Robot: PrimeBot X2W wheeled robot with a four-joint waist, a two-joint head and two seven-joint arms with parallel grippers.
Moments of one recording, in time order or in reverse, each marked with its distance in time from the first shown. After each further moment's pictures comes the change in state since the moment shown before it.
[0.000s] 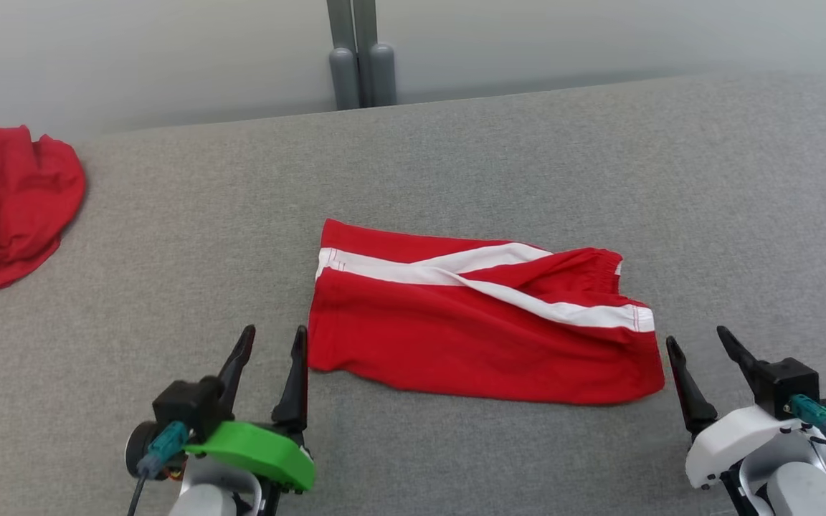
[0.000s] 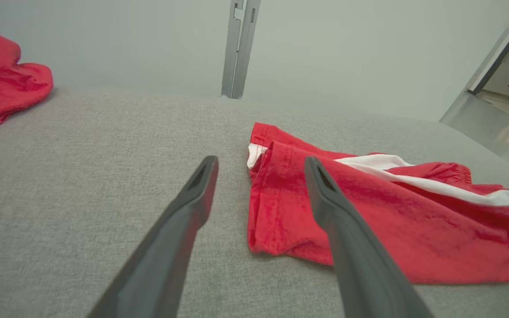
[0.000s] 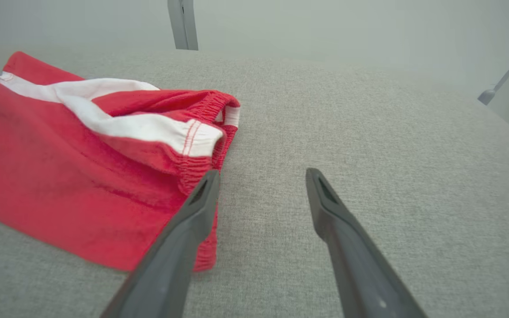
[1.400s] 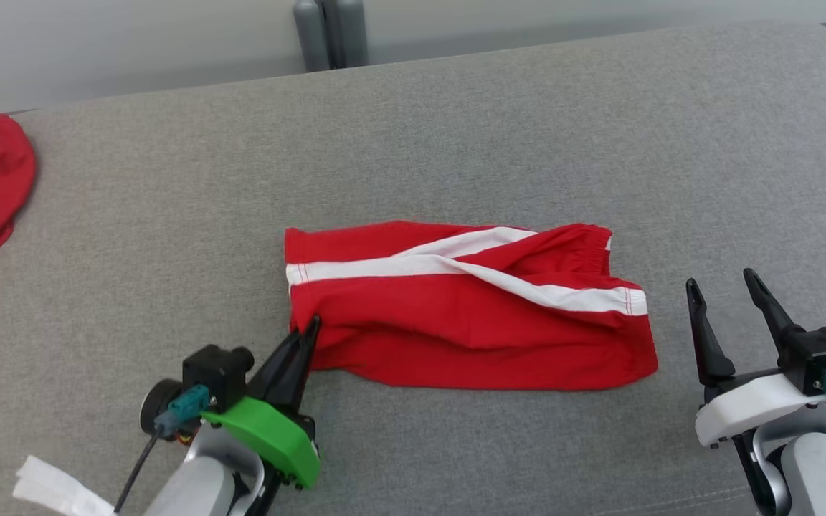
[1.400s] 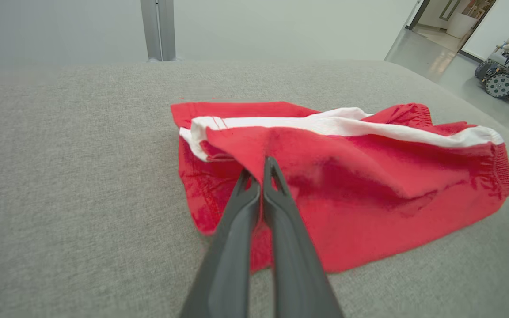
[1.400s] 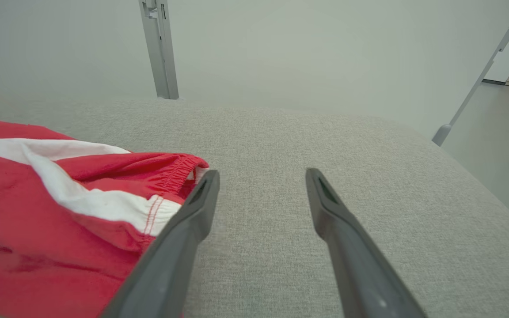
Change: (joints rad) left arm -0.160 0.168 -0.276 0.045 -0.166 -0.020 0.059; right arm 0.008 0.042 -0.105 -0.215 -0.067 0.000 0.000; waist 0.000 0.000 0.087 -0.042
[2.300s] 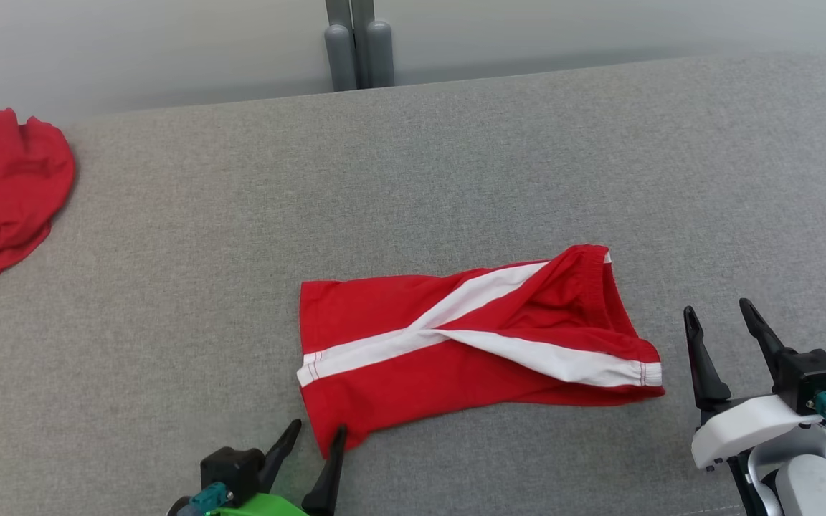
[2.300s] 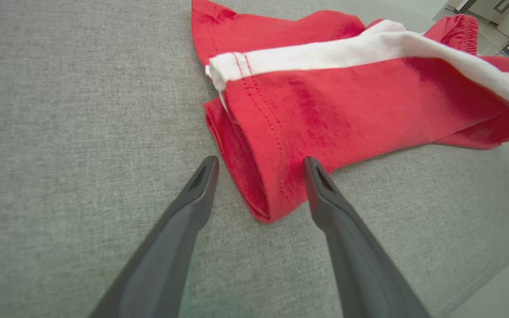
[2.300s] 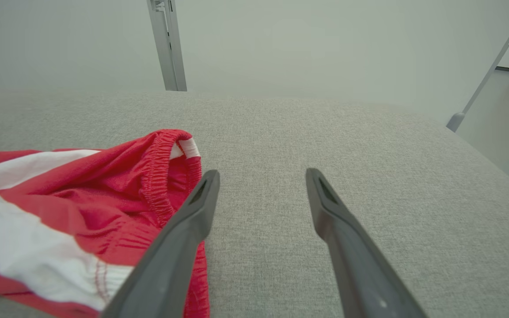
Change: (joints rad) left arm 0.197 -0.053 -0.020 0.103 -0.048 0.038 -0.059; right arm 0.035 0.026 -0.016 0.045 0.000 0.000 0.000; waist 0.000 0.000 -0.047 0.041
